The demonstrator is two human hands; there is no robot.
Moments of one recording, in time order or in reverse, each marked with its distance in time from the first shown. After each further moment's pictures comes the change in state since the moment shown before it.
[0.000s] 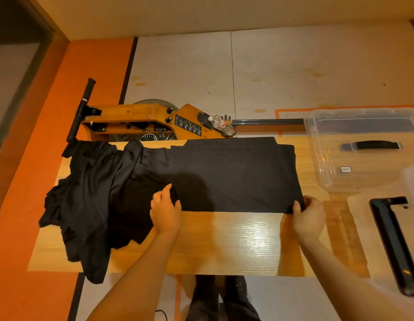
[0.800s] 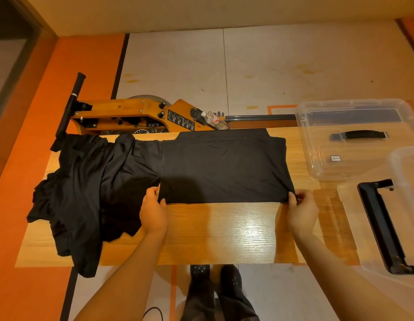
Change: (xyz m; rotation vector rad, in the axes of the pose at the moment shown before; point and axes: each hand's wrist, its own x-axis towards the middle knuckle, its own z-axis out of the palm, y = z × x) left_hand -0.011 -0.024 0.003 -0.168 0.066 -0.047; right_hand -0.017 0.003 -0.012 0.258 -0.003 -0.016
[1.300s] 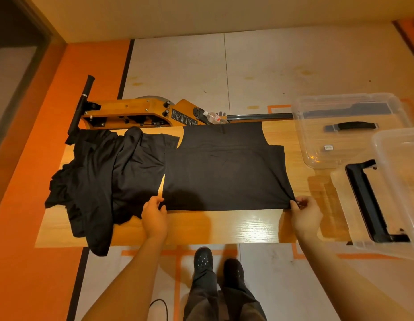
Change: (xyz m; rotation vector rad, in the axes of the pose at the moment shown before) left_hand -0.043 -0.042 -0.018 -0.060 -0.040 0.005; right_hand -0.043 0.022 -0.036 0.038 -0.036 0.089
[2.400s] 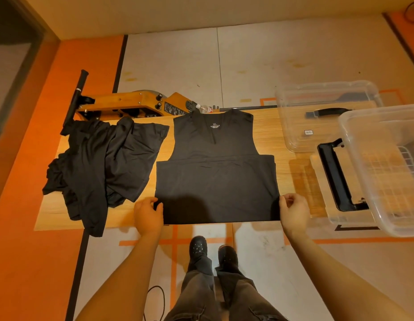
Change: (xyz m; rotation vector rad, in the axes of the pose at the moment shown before) left_hand -0.052 -0.002 -0.005 0.115 0.024 -0.072; right_hand -0.023 0.036 -0.034 -0.171 -0.024 -0.106
